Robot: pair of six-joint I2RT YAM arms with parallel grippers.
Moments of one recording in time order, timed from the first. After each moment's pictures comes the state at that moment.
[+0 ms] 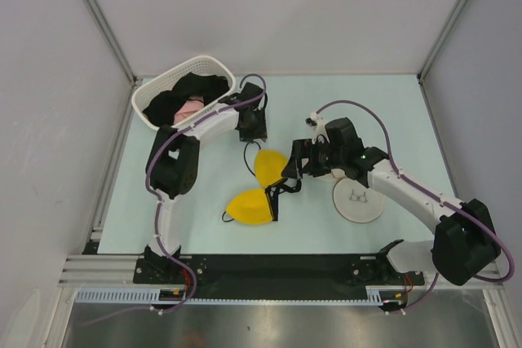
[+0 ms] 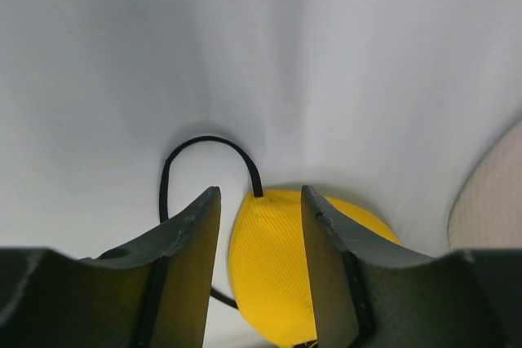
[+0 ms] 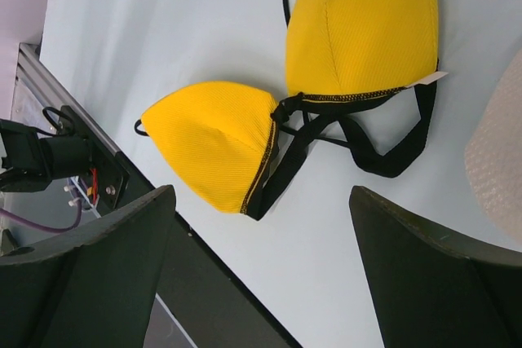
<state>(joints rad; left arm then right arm) -0.50 2.11 1.67 -0.65 -0.01 -0.54 0.56 1.31 0.91 -0.29 -0.43 0.43</state>
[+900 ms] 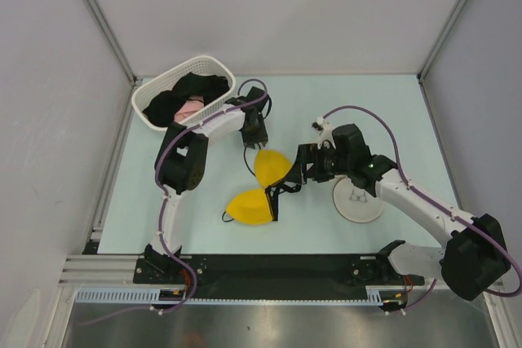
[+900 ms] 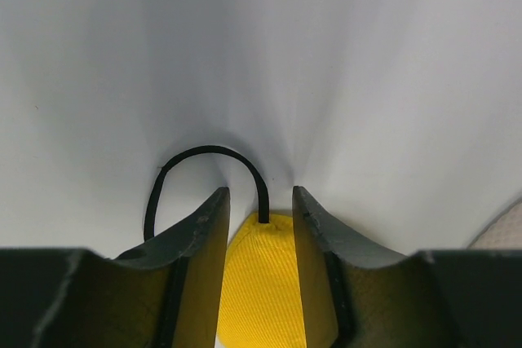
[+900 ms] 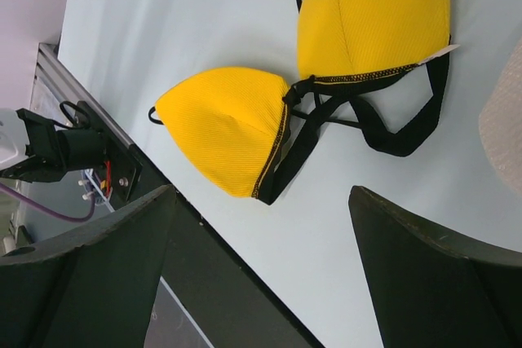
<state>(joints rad) -0.52 2.22 1.75 -0.71 -0.08 -0.70 0.56 1.21 0.84 -0.29 -0.44 0.47</state>
